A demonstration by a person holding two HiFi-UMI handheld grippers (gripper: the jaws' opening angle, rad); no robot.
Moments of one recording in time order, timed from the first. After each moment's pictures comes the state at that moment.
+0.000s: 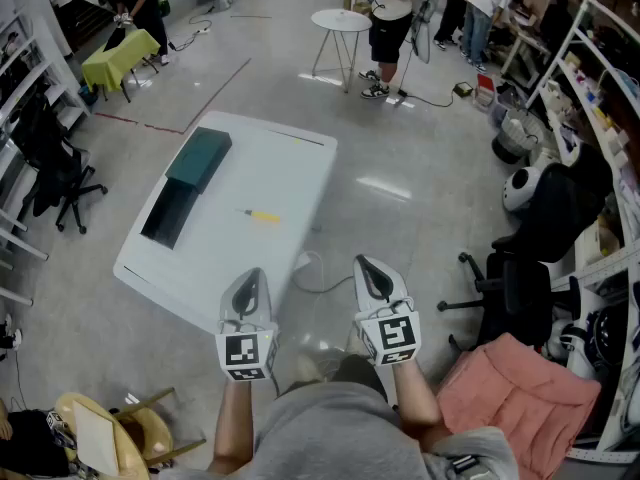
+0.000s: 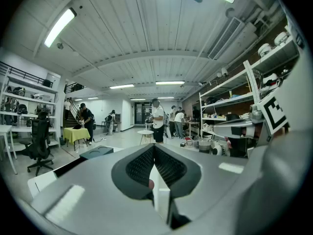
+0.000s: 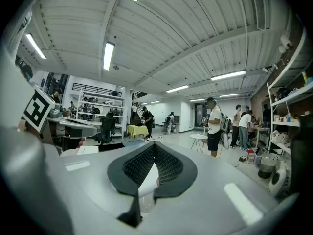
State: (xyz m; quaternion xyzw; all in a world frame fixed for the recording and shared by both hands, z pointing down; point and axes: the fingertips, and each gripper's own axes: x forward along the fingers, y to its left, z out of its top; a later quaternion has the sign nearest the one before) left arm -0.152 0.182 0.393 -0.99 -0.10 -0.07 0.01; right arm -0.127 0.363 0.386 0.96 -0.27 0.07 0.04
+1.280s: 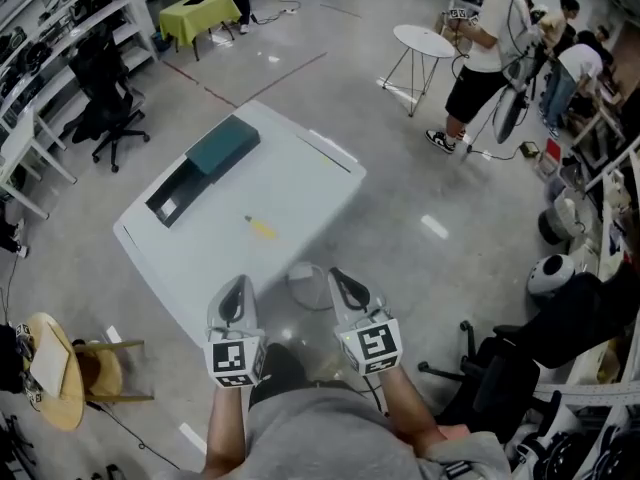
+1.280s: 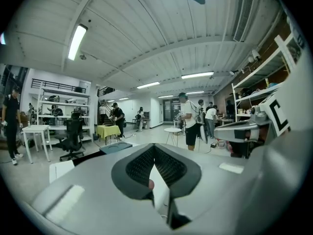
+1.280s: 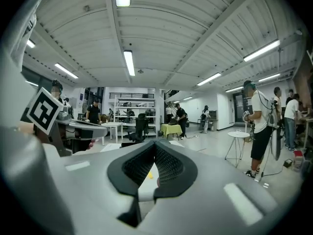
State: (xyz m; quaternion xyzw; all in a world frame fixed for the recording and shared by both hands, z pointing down) left arm -0.080 0.230 0.410 -0.99 0.10 -0.08 0.00; right arm -0.008 0.373 0.411 0.87 -0.49 0.08 0.04
